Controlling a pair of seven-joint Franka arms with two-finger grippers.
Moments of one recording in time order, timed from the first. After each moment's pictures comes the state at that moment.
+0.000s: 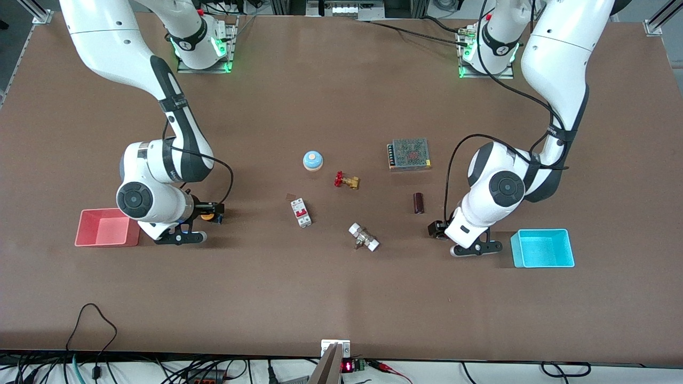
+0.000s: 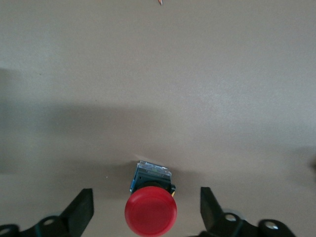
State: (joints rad) left arm -0.17 0.66 -0.15 -1.68 0.06 2.39 -0.46; right arm 0.30 0.64 -0.12 -1.67 0.08 2.11 0.10
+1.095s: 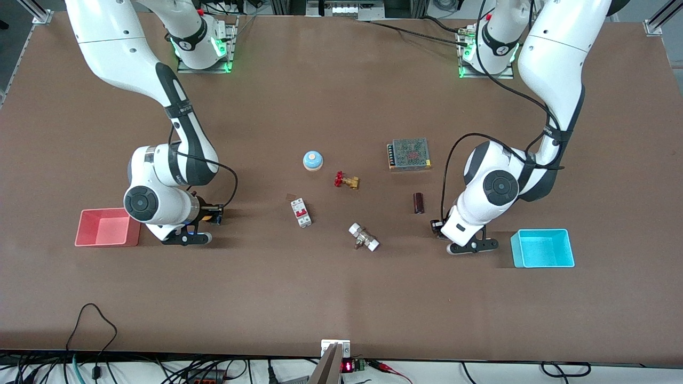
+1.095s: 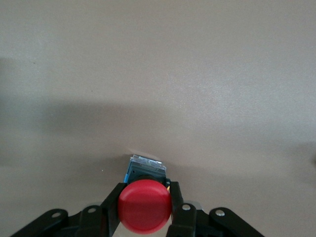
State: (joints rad) left arm -0.18 0.66 -0.14 -1.69 0.07 2.39 -0.49; right arm 0.31 0.66 -0.12 -1.66 0.12 2.13 0.10
